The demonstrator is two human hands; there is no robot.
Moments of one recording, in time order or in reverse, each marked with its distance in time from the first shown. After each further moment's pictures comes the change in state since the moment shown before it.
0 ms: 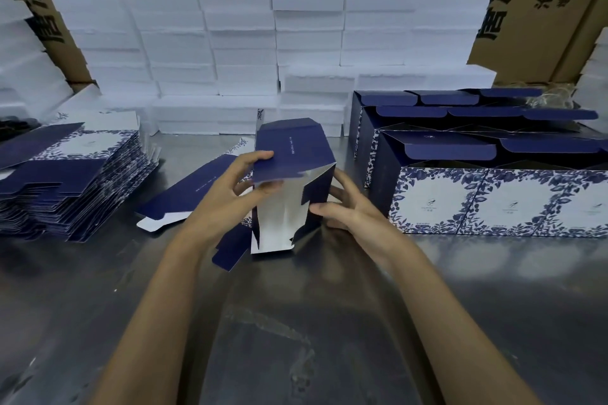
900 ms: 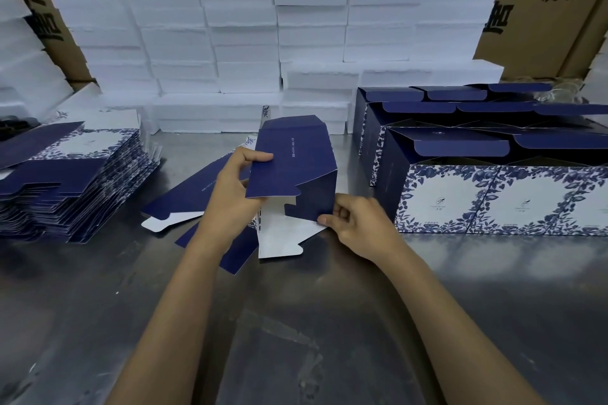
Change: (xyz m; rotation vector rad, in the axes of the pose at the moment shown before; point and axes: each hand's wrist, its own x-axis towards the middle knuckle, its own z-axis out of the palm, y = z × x) left_hand 0.001 0.001 0.011 0.031 0.191 0.101; right_hand 0.012 0.017 -0.001 -0.810 0.198 -0.064
